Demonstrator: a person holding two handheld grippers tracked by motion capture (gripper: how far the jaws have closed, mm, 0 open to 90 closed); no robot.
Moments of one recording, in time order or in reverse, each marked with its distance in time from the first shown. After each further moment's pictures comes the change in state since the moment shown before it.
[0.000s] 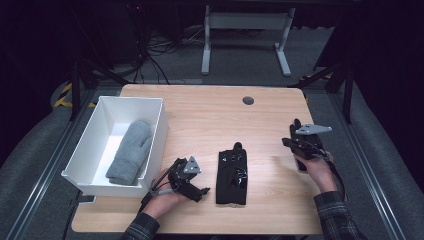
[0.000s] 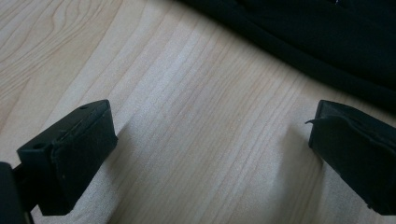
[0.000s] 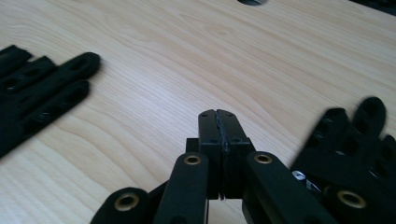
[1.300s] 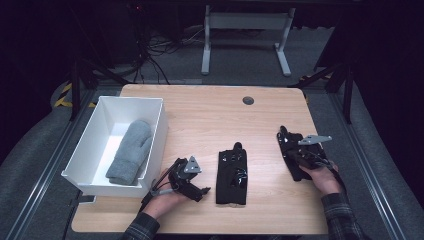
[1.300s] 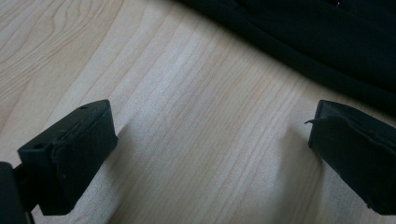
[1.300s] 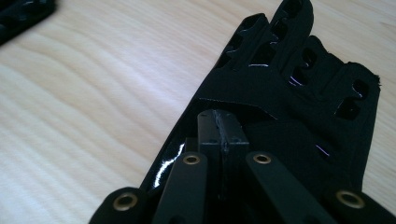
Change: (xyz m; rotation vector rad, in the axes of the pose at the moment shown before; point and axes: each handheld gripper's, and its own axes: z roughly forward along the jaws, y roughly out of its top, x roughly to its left) left arm 0.000 0.001 0.001 0.000 0.006 -0.004; right arm 0.001 -0.038 0.007 0.138 0.005 -0.006
